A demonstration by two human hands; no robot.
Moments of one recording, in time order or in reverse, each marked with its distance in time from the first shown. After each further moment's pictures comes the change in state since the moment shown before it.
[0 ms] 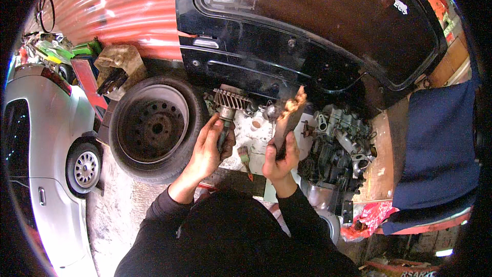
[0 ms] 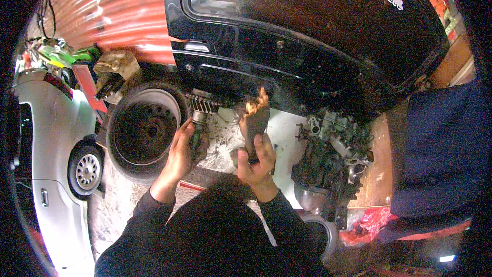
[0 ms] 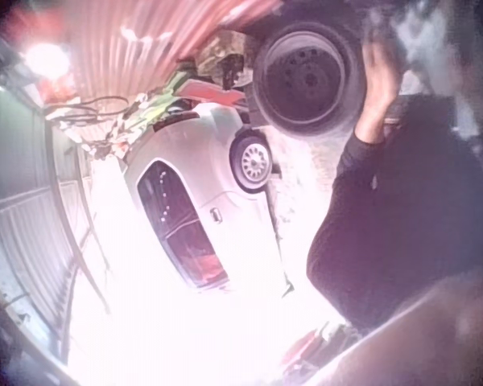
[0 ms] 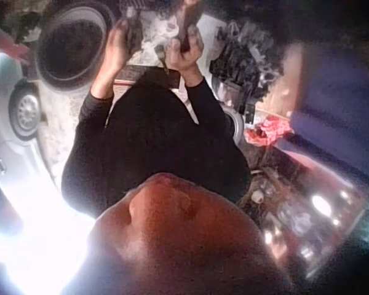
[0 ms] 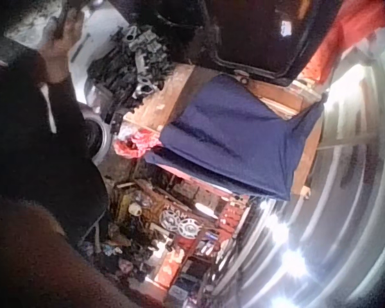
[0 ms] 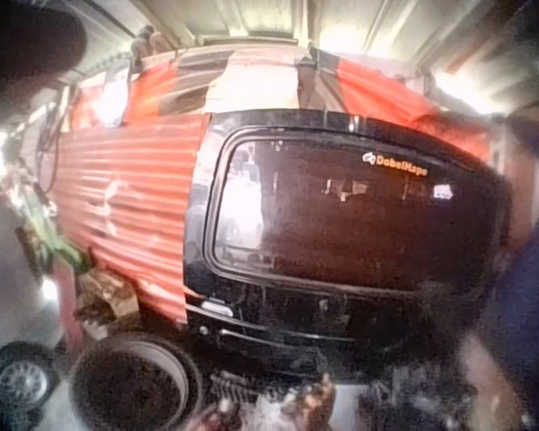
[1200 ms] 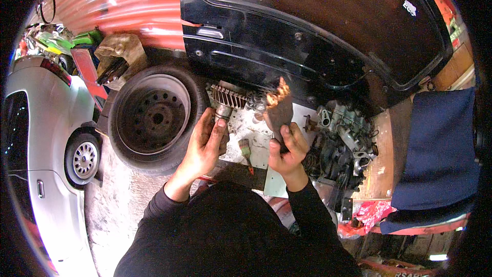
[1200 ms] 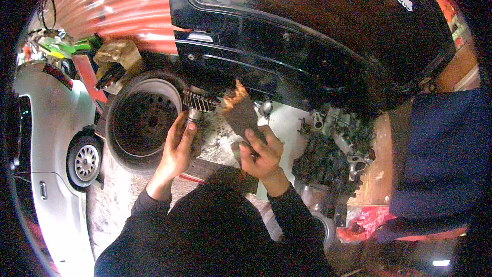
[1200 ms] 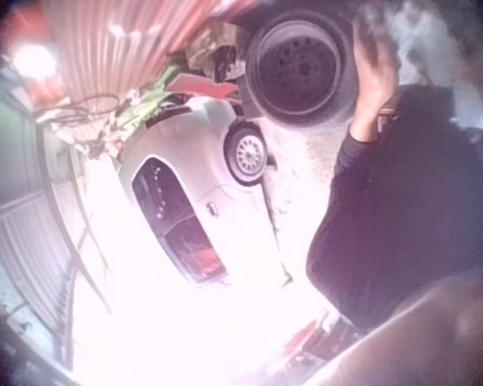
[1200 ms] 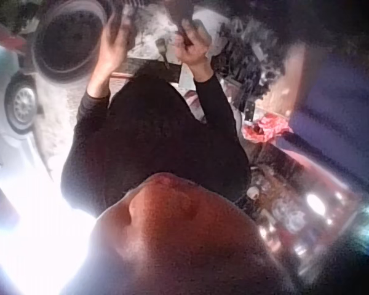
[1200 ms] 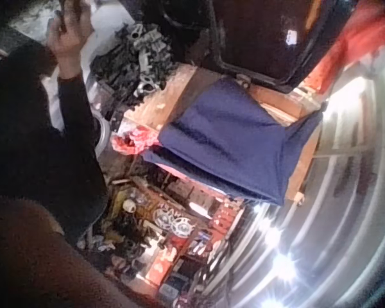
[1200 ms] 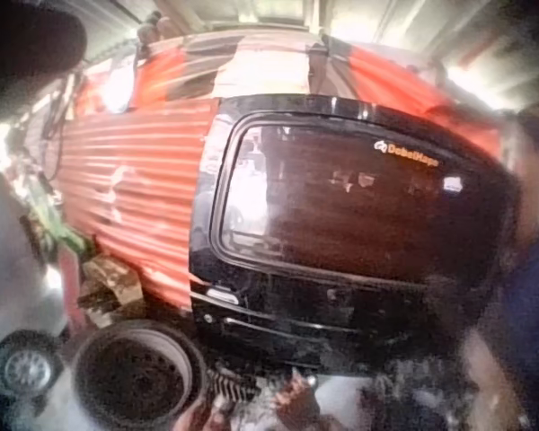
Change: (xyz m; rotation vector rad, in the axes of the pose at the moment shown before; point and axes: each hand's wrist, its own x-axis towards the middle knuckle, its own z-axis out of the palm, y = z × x) left_hand -0.006 -0.010 -0.025 0.098 -0.095 0.108; right_hand 0.037 -0.012 -0.009 -0.046 -0.091 -0.099
